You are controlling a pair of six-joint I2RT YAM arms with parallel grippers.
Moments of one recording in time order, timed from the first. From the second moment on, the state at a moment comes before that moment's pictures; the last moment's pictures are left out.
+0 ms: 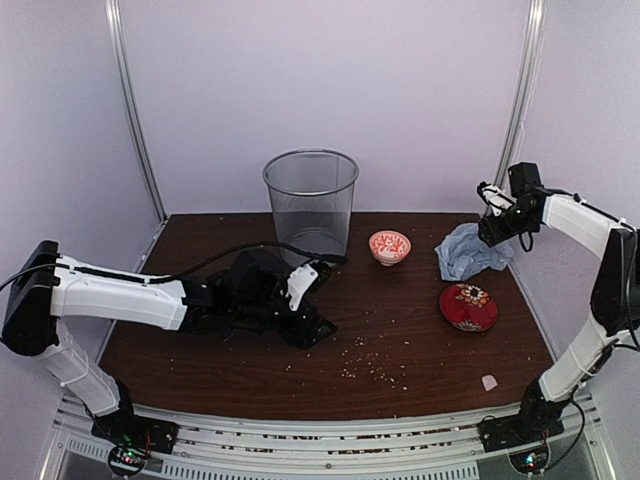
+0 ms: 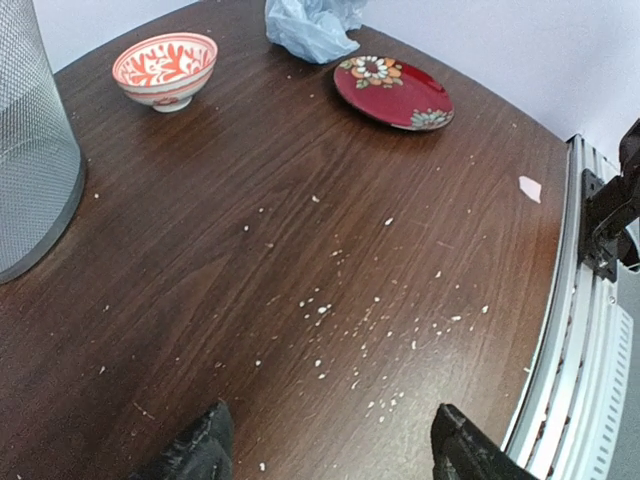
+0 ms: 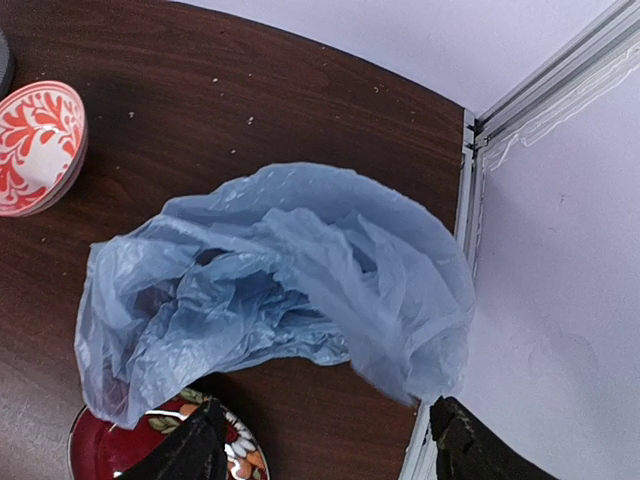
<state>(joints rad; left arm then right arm) -1.05 1.55 0.93 0.02 0.06 -0.19 -0.02 1.58 1.31 -0.55 0.01 -0.39</state>
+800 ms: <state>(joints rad) -1.11 1.64 0.96 0.11 -0.05 -0.22 0.06 1.80 1.47 -0.58 0.10 -0.65</state>
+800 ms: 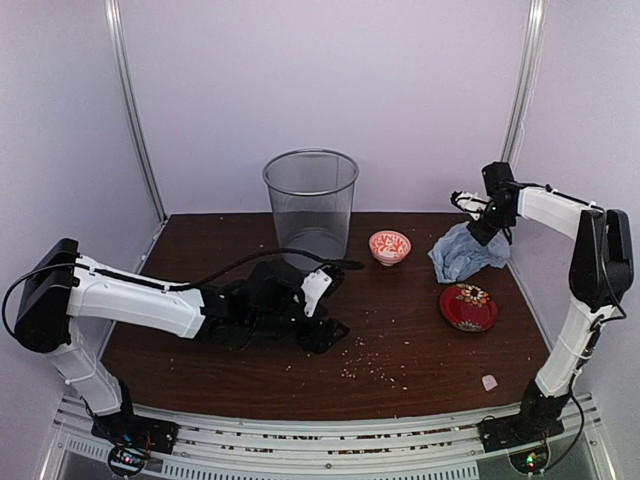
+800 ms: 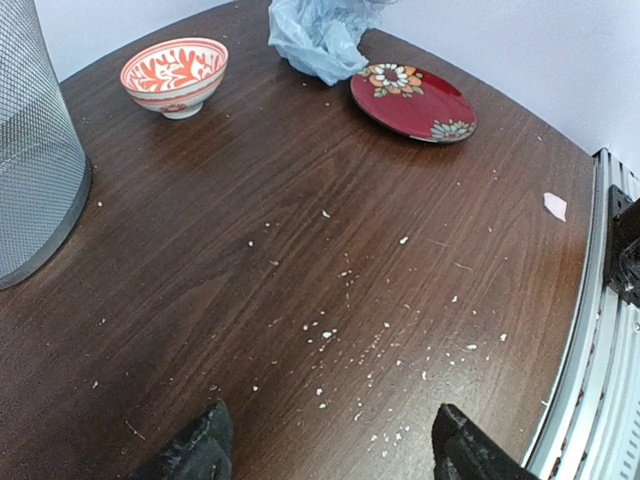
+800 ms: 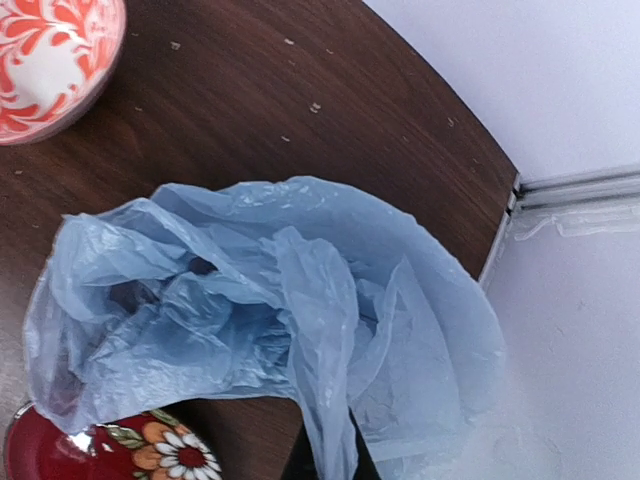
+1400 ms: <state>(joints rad) -1.11 1.50 0.87 0.12 -0.13 -0.28 0.46 1.63 1.67 -0.88 -0.25 -0.56</state>
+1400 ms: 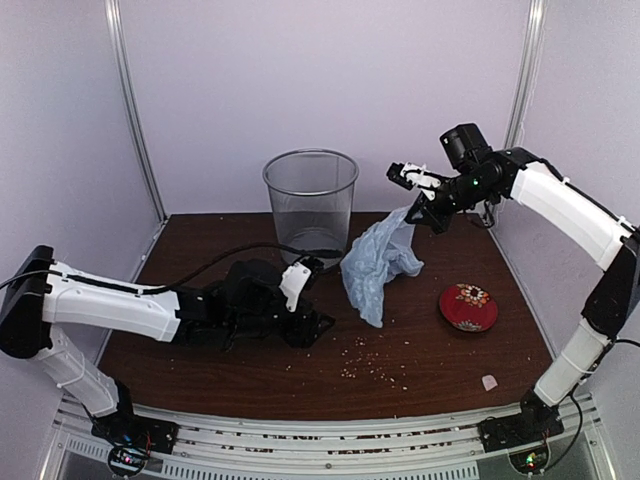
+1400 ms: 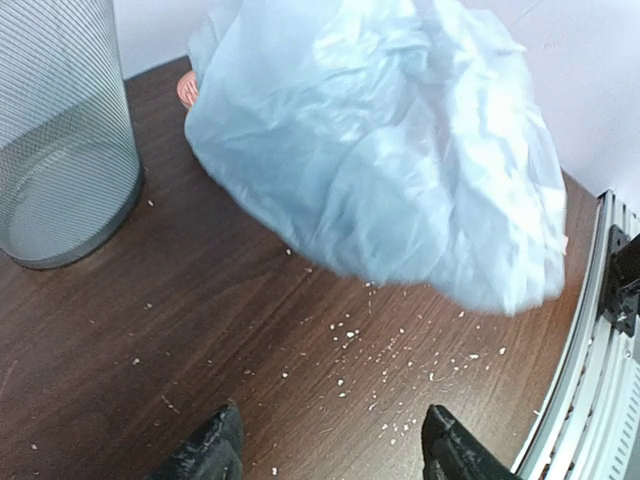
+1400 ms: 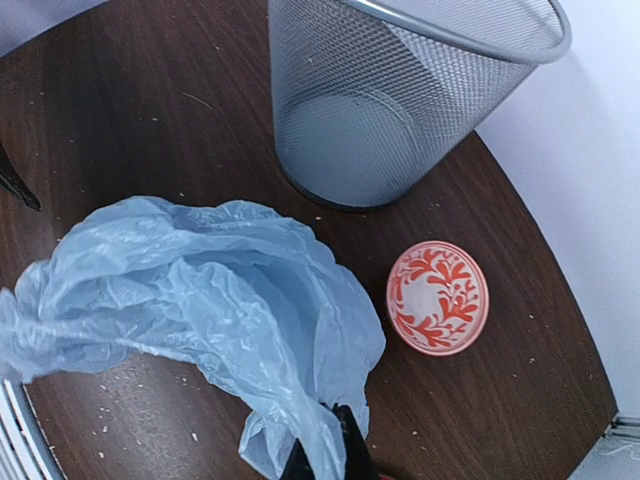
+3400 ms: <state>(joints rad) -1.11 1.82 0.95 0.07 -0.30 -0.70 0.46 1.65 1.19 -0.33 -0.64 -0.13</state>
